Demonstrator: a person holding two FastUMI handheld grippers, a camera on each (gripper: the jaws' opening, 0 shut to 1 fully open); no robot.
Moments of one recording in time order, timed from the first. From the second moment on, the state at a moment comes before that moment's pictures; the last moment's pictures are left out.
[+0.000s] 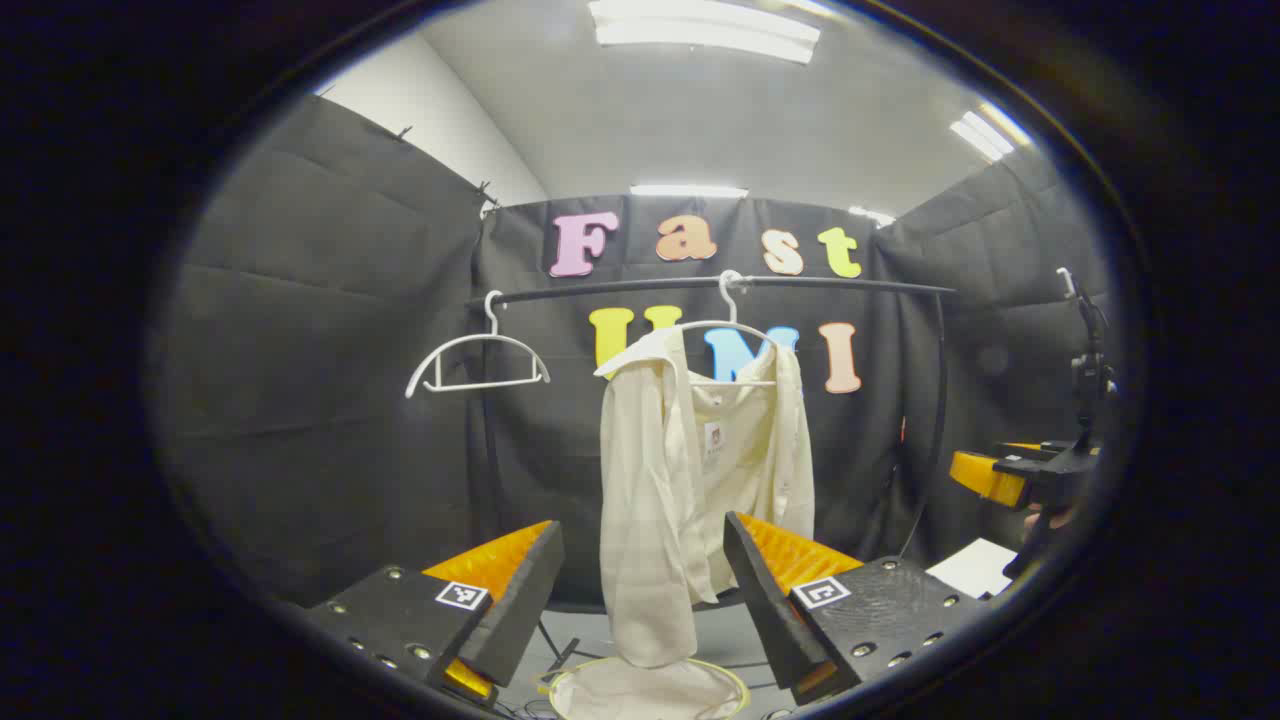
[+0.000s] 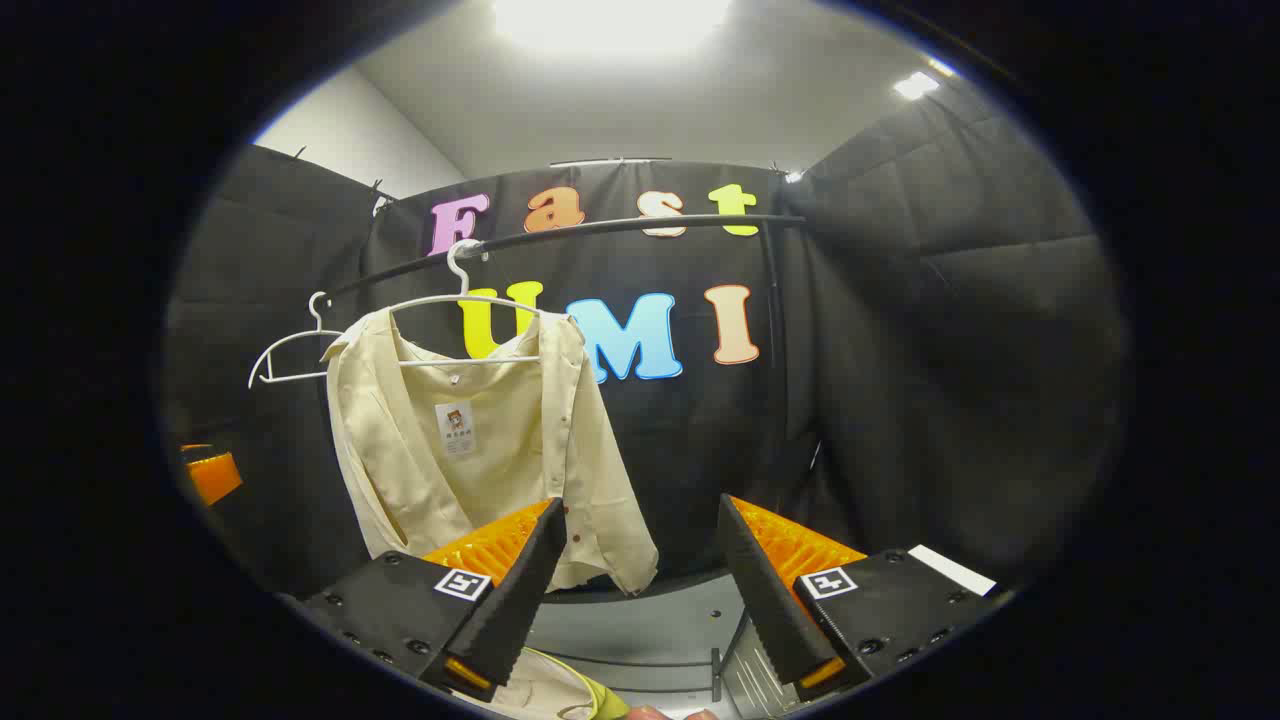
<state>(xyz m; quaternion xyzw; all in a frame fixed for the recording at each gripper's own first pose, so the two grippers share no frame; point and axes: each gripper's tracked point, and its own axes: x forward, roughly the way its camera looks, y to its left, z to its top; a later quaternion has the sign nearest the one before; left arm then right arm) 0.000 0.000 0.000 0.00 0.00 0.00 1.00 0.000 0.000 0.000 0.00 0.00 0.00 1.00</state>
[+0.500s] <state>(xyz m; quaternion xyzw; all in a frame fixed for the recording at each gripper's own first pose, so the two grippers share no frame) 0.000 -0.009 -0.009 0.00 0.01 -0.02 1.00 -0.010 -0.008 -0.005 0.01 0.01 -0.02 1.00</state>
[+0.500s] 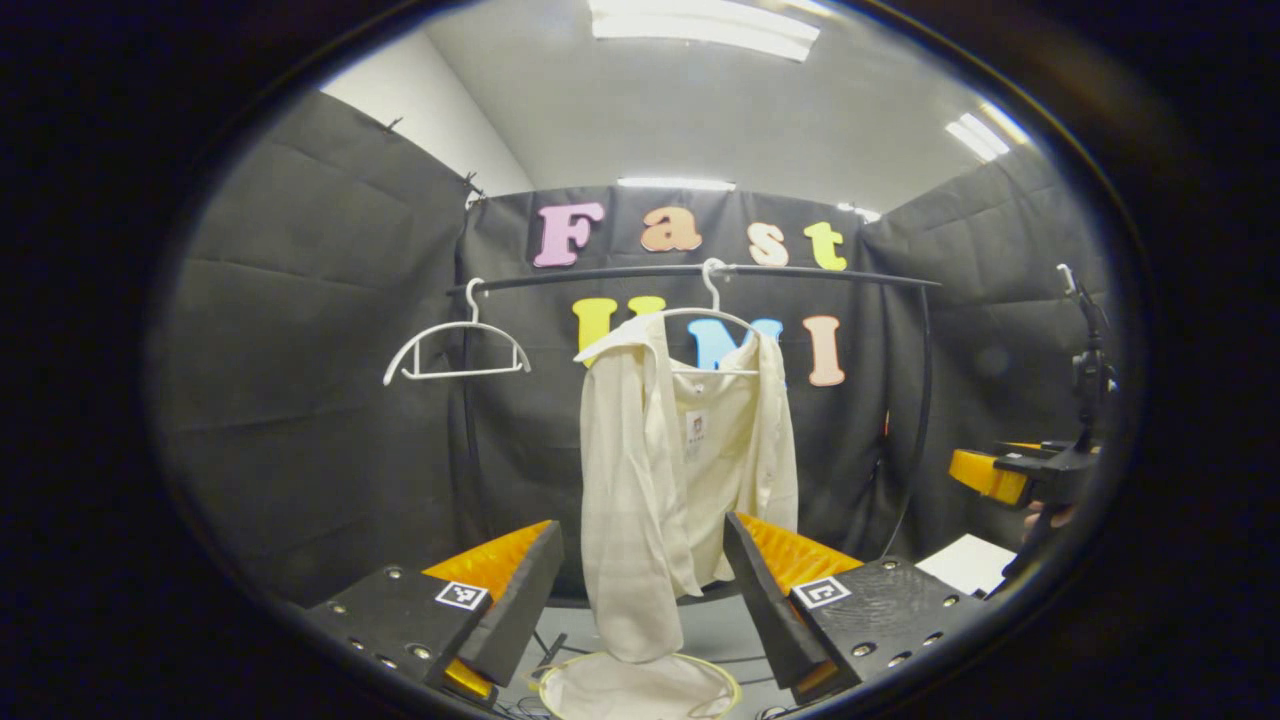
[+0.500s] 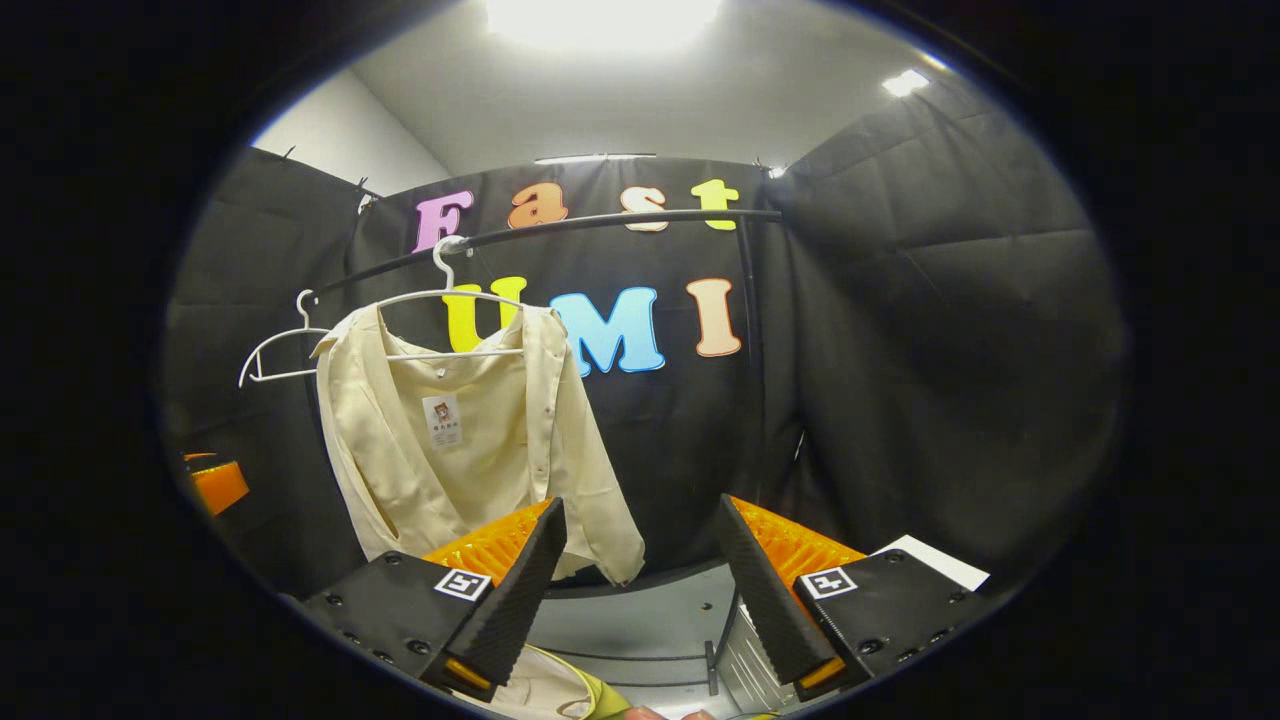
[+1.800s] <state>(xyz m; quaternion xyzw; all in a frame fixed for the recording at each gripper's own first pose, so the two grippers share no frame) 0.103 -0.040 0.041 -0.02 -0.01 0.01 1.00 0.074 0.031 0.031 0.00 0.01 0.05 1.00</state>
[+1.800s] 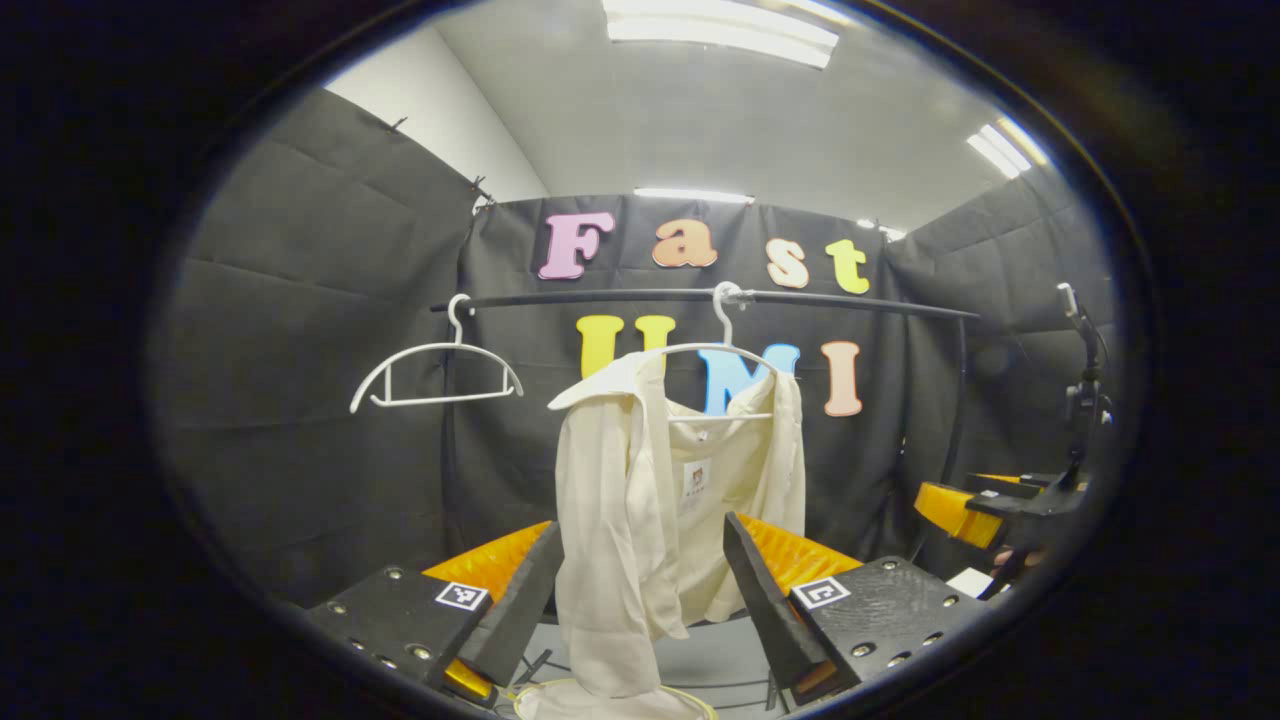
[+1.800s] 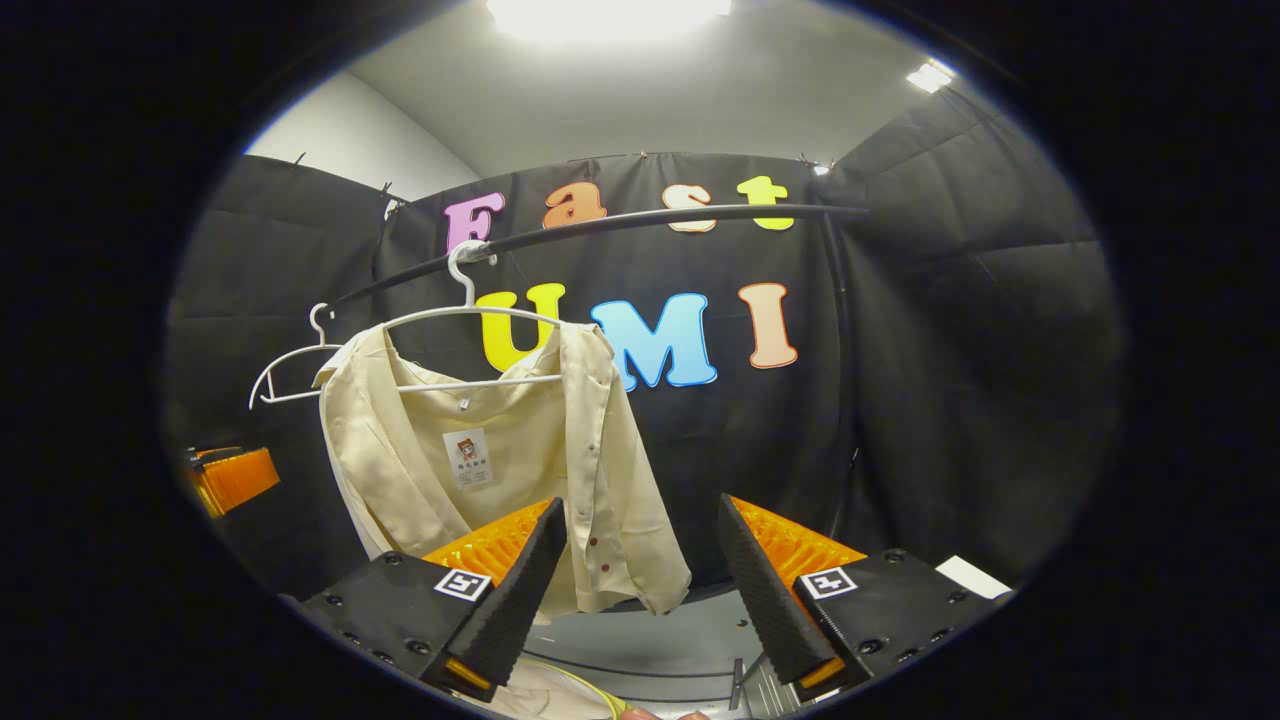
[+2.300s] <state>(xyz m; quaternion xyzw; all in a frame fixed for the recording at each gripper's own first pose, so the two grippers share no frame) 0.212 -0.053 0.036 -0.03 0.01 0.08 1.00 0.127 0.013 0.004 -0.01 0.03 0.07 1.00</state>
